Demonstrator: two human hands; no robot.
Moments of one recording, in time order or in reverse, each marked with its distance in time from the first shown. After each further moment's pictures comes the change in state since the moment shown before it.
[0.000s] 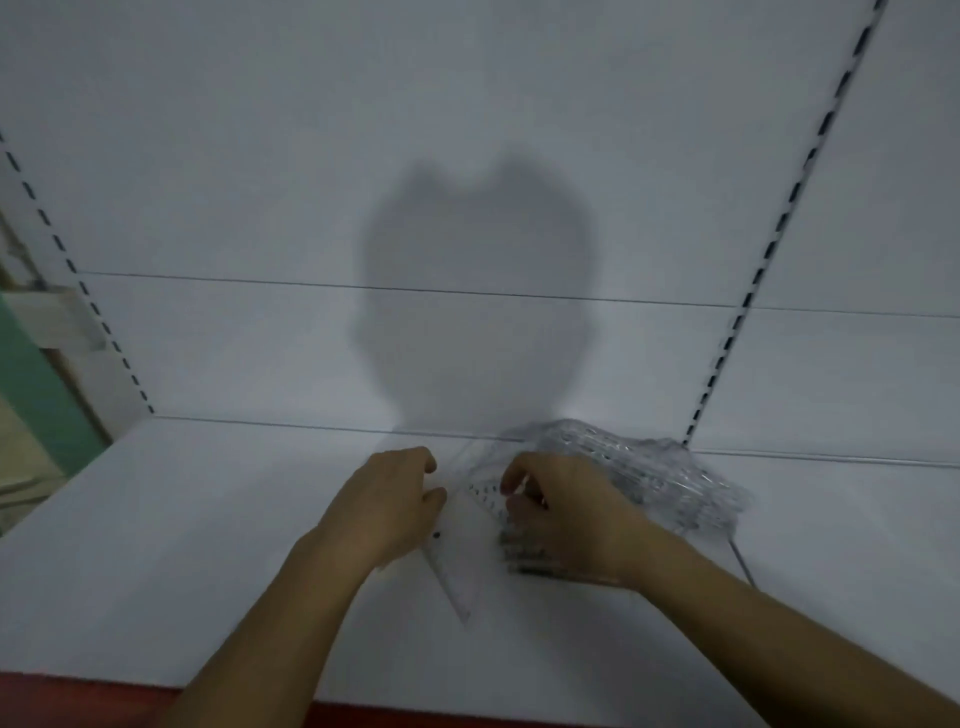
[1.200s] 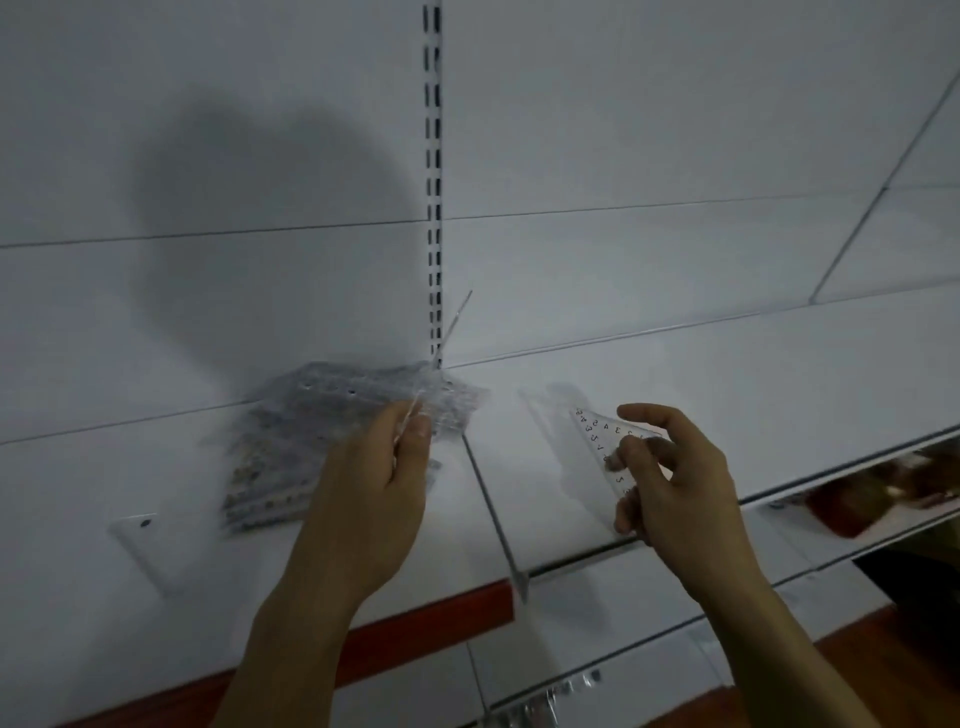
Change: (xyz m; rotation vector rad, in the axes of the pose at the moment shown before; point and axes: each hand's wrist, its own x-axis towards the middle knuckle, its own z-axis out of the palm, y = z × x) left_hand -0.079 0.192 0.073 -0.681 0.066 0.331; right_hand -0.230 0.138 -0.062 0.646 0.831 0.539
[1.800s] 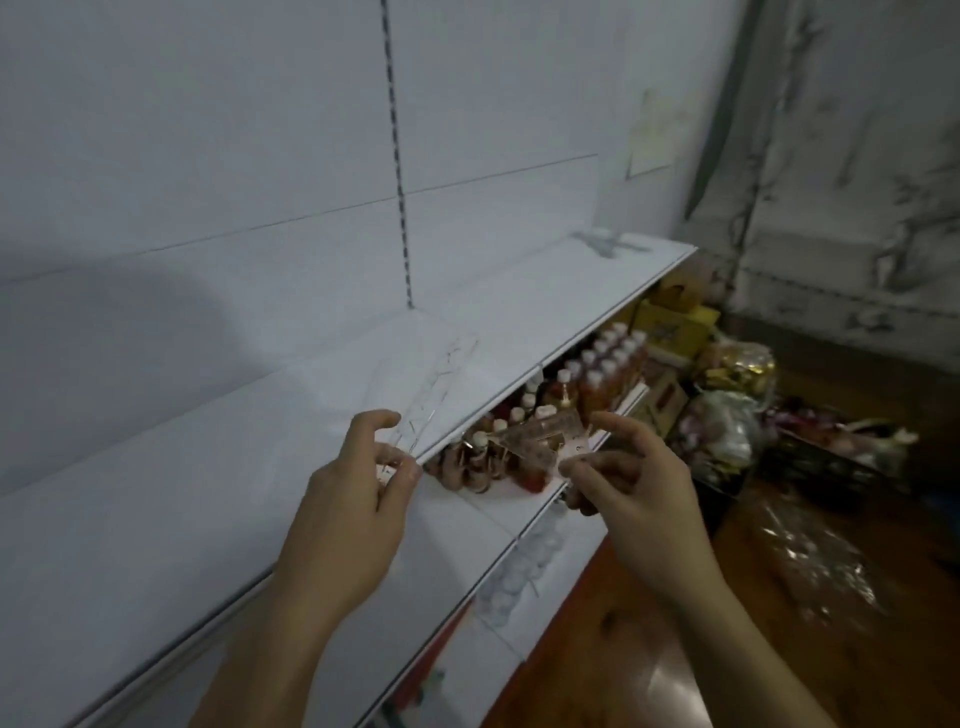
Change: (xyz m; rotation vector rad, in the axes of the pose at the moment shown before) left_hand -0.004 0.215 0.377 0.058 -0.394 0.345; right_hand 0.007 0.105 -0.392 -0.028 0.415 0.110
